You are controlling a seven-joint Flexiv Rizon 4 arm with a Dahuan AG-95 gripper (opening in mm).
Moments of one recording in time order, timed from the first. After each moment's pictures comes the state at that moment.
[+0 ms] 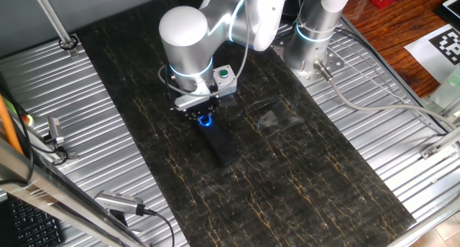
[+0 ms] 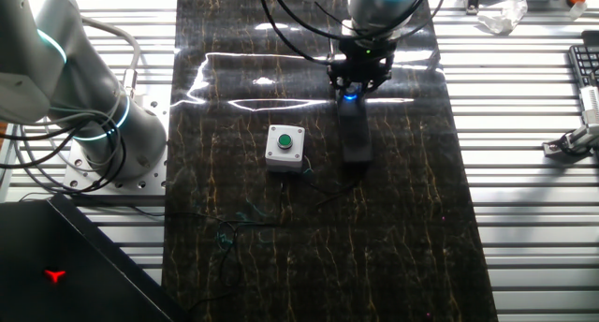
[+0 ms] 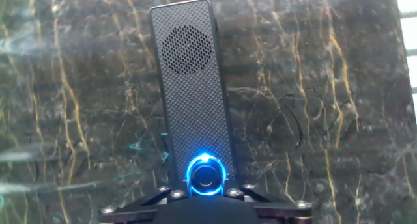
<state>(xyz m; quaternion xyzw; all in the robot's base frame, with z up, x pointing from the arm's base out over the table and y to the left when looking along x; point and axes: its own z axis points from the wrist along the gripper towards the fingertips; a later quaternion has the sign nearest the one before) 0.462 0.085 0.067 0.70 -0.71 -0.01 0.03</state>
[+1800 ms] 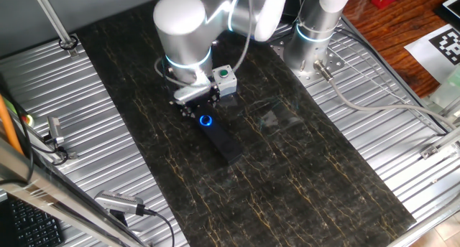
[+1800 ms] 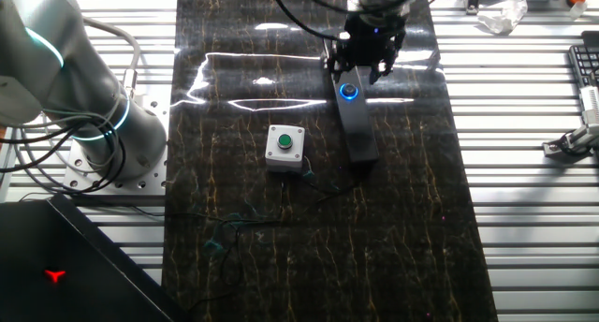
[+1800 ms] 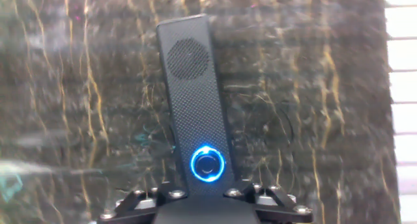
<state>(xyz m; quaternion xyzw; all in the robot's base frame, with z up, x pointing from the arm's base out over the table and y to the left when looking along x) 0.464 0.090 0.127 0.67 -0.74 -0.01 0.04</state>
